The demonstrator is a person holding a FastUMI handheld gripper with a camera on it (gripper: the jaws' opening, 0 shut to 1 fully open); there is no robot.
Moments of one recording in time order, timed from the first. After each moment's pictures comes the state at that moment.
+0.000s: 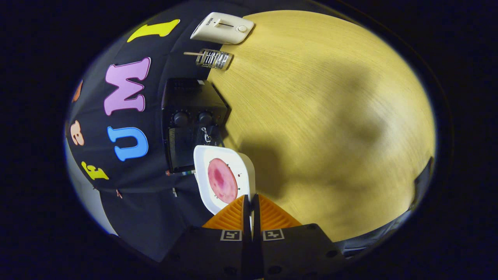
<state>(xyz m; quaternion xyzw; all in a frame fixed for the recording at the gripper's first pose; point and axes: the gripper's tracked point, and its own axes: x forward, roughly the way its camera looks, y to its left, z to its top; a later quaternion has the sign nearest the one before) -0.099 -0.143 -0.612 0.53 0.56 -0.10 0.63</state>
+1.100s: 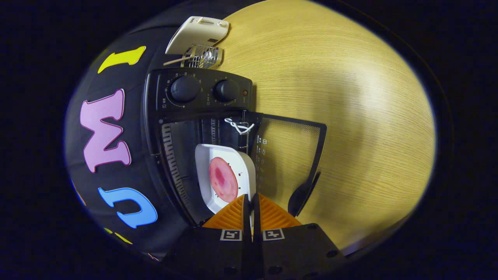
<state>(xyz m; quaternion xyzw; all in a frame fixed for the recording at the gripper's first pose) 0.059 0.027 -0.686 0.61 0.42 -0.33 0.58</state>
